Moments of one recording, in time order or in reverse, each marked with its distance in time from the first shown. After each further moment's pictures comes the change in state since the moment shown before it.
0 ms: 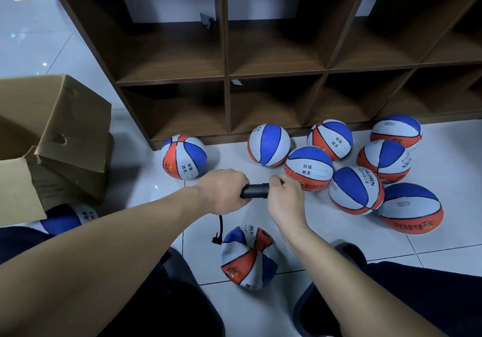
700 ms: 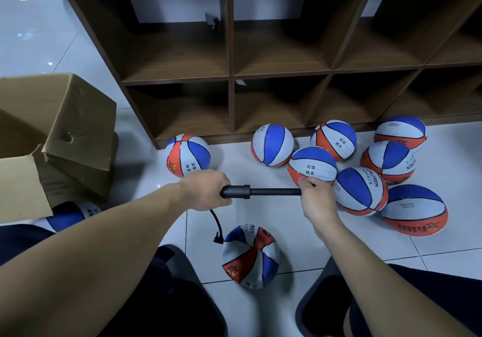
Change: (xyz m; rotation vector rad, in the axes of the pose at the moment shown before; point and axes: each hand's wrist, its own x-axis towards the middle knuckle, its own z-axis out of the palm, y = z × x) left_hand -0.012 -0.050 0.009 -0.010 -0.102 -0.080; right_hand 0.026 0.022 -0.050 0.032 0.003 0.120
